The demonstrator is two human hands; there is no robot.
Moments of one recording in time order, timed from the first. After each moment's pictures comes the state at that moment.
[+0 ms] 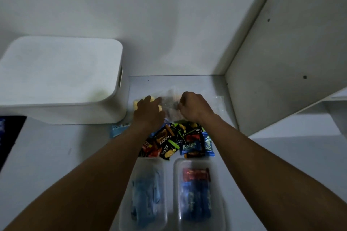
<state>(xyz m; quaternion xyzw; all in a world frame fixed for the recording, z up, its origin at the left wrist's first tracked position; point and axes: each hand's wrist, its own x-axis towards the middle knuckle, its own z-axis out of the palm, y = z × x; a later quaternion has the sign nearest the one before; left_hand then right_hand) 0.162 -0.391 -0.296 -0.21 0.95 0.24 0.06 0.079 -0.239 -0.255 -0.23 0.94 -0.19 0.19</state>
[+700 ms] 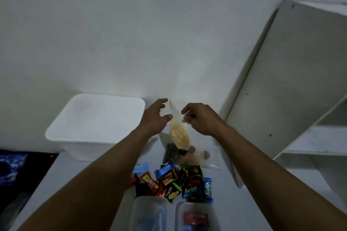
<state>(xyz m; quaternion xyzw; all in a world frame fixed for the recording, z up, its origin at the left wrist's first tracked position) 0.158 -0.410 -0.115 -0.20 0.85 0.47 -0.11 0.075 -0.238 -0.083 -0.35 0.88 -0.29 0.13</state>
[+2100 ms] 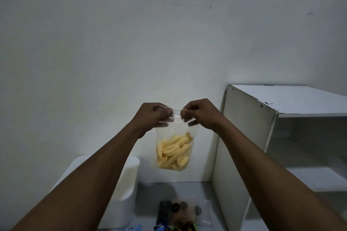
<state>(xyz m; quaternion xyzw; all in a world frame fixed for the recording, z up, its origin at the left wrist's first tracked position) 0.190 -0.385 0.114 -0.03 0.75 0.64 -0.17 0.098 -0.199 0.129 -0.35 0.75 -0.55 0.08</state>
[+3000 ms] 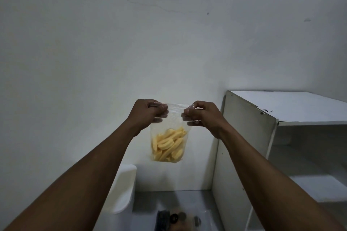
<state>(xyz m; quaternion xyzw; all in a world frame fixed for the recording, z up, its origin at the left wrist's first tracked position) 0.177 -0.393 0.139 -0.03 0.74 0.63 -0.24 0.089 -0.192 0.138 -0.30 0.68 -0.67 0.10</state>
